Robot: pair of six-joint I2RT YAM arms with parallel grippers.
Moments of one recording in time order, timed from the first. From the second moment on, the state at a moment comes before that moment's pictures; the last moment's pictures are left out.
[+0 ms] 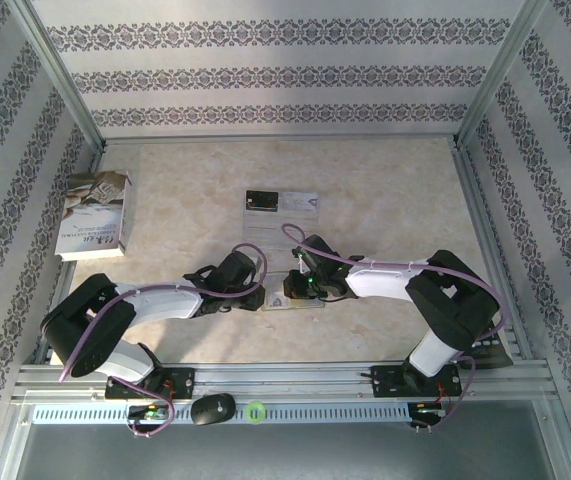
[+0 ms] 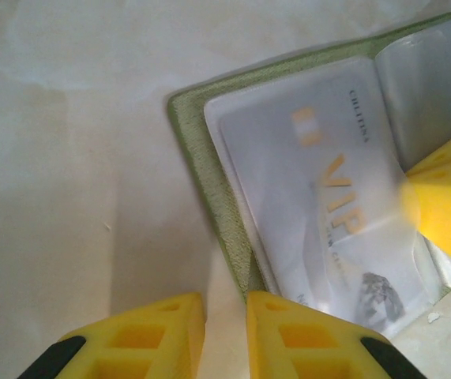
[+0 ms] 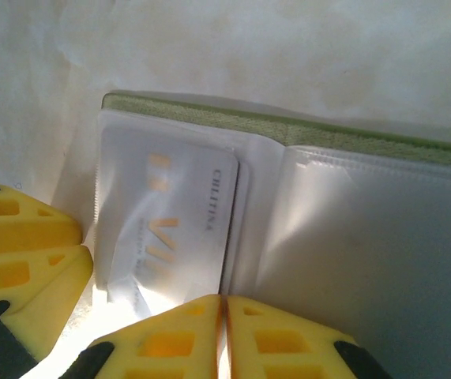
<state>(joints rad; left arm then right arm) -0.74 1.47 0.56 -0.07 0.08 -0.57 0.76 1.64 0.73 -0.09 -0.30 0.74</state>
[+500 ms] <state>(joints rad) -0.74 1.47 0.57 -0.07 0.08 -0.57 0.76 1.65 0.72 -0.03 -0.33 0.79</state>
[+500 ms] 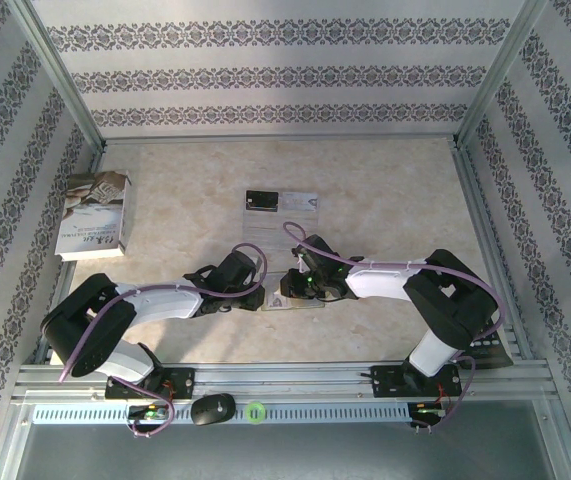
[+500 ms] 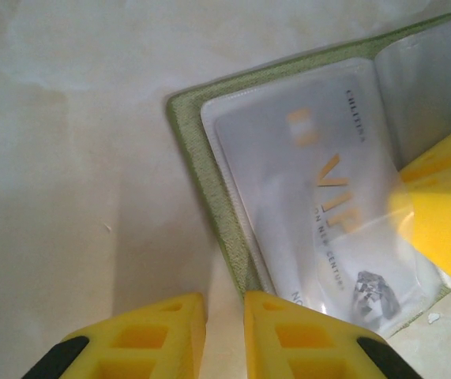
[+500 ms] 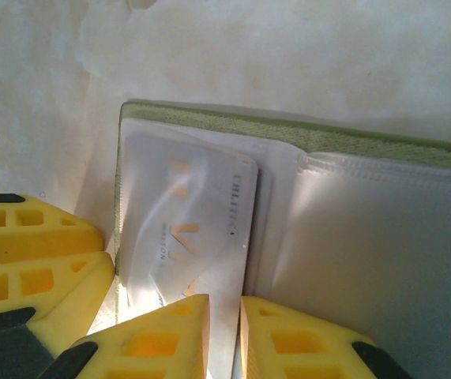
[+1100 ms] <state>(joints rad) -0.73 1.50 0.57 -0.07 0.09 -0.58 0.74 1.68 0.69 0.07 -0.41 0.87</state>
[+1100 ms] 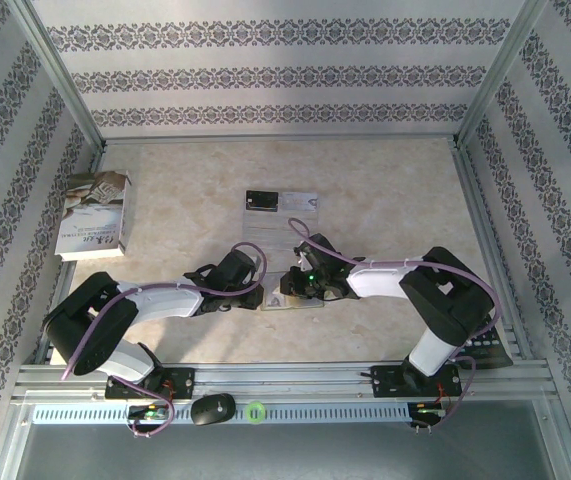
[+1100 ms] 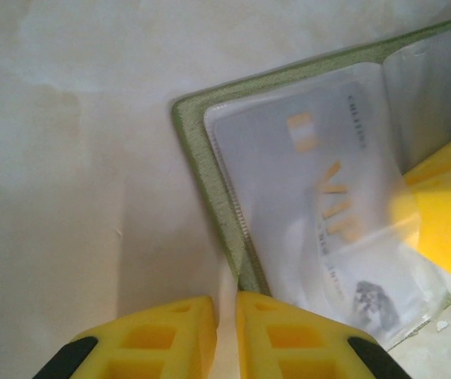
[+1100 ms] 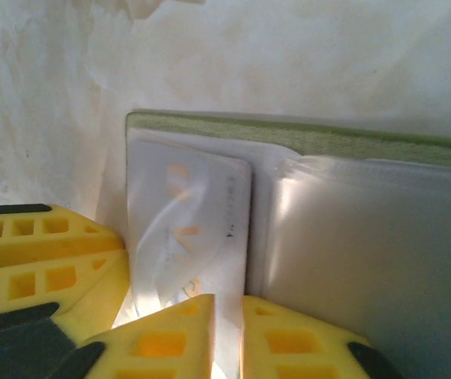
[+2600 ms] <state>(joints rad) -0.71 1.43 0.59 -0.10 0.12 -0.56 0.78 1.53 0.73 -0.15 -0.22 0.69</state>
